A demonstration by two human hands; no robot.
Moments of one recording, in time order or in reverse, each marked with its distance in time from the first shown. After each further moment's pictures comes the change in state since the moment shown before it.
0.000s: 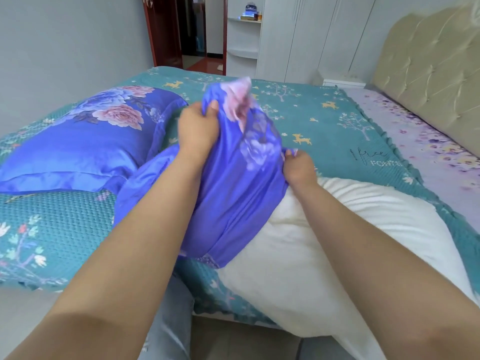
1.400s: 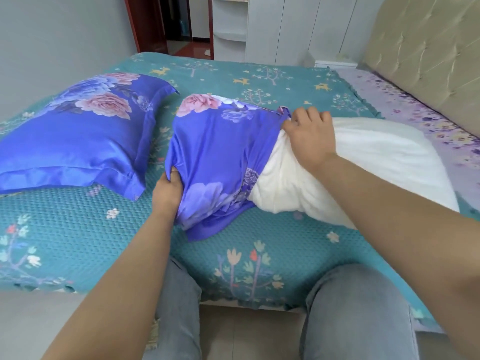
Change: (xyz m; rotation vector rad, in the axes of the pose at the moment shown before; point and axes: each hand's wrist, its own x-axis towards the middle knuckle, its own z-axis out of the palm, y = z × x) left_hand -0.063 -0.156 -0.017 0.176 -0.176 -0.447; right_hand 0.009 0.005 -0.033 -0.990 0.421 -0.903
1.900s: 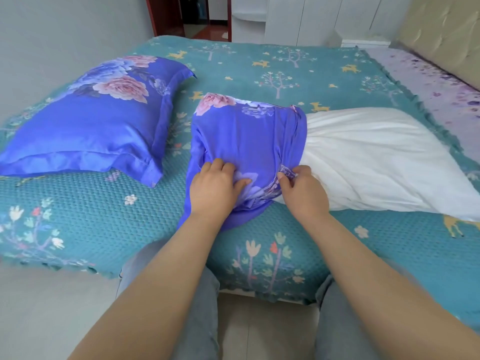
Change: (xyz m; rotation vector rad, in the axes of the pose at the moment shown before) left_hand -0.055 0.016 0.022 0.737 0.102 0.750; right_hand -0.095 -0.100 0.018 0.783 -0.384 0.650
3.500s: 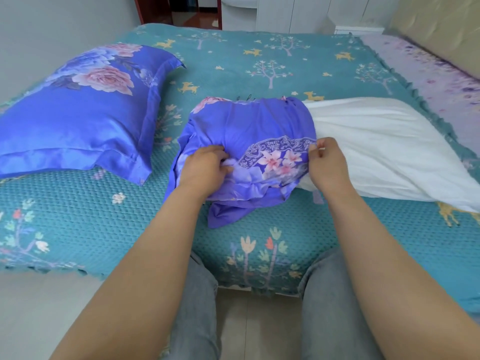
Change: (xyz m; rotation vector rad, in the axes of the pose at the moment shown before) left_hand 0.046 -0.023 0.020 -0.182 -0.251 0.019; right_hand 0.037 0.013 -0.038 0.304 0.051 0.095
